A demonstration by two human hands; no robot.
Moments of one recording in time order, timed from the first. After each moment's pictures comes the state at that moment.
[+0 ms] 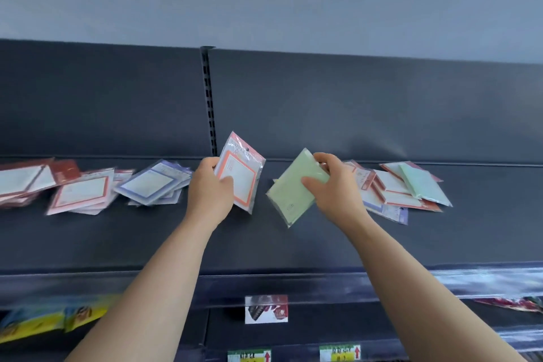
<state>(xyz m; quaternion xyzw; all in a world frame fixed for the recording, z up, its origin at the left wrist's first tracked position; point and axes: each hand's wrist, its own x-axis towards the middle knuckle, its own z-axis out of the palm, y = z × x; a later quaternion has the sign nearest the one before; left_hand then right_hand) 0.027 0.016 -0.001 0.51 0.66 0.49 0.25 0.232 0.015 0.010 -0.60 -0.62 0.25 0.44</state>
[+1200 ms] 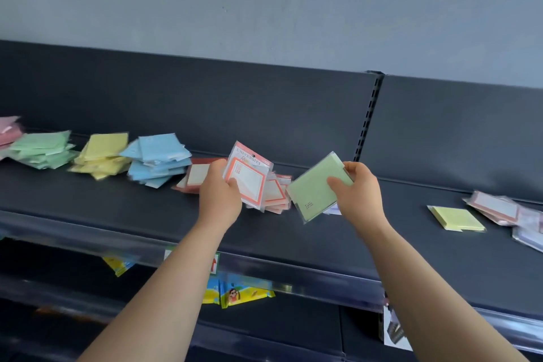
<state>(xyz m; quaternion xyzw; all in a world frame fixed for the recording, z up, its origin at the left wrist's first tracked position) -0.251 -0.048 0.014 0.44 0.70 0.53 0.16 -0.040 -0.002 0.027 -0.55 -0.59 0.33 0.48</state>
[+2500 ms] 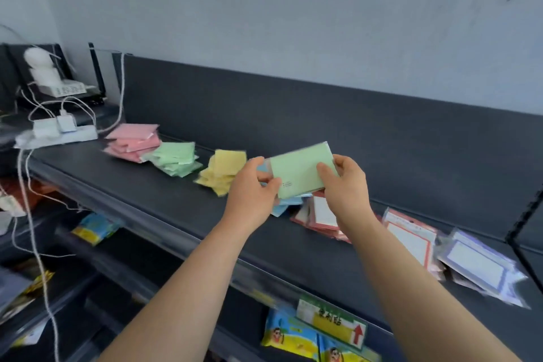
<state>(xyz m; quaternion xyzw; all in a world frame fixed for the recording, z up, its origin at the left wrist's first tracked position) -0.447 -0.071 0.036 0.43 0.68 0.57 0.16 -0.316 0.016 0.046 -0.41 -0.64 0.43 0.49</state>
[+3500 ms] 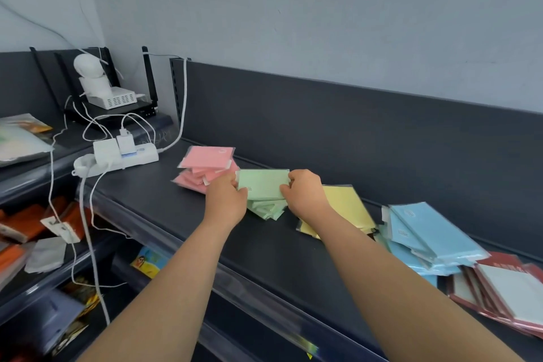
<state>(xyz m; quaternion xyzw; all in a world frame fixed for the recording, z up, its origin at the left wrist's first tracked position) -0.756 -0.063 0.011 0.35 0.79 0.49 0.09 -0.637 0.034 0.028 -0.43 -0.83 0.27 0.23</state>
